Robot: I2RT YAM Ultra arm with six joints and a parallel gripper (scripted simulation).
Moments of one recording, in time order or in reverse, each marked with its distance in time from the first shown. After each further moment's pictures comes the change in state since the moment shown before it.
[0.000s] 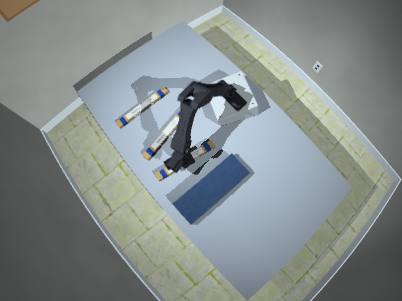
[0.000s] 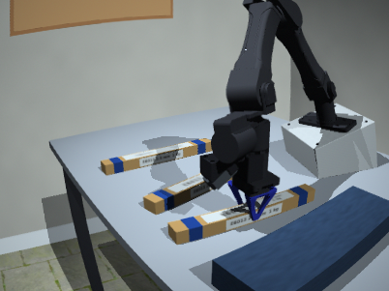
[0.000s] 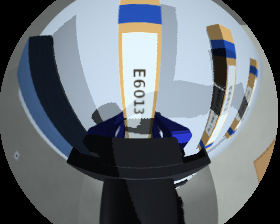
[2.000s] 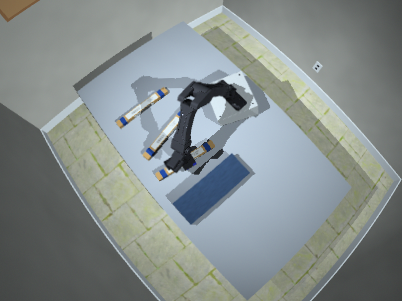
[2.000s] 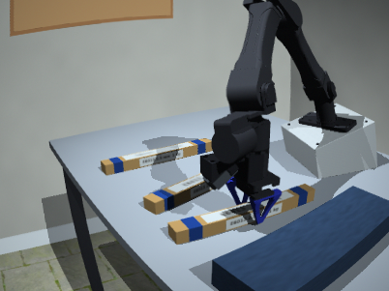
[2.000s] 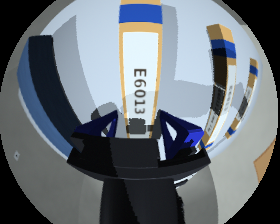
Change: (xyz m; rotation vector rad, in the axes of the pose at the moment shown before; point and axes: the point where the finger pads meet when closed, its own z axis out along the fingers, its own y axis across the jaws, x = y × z) arm 0.001 0.000 0.000 0.001 0.001 0.000
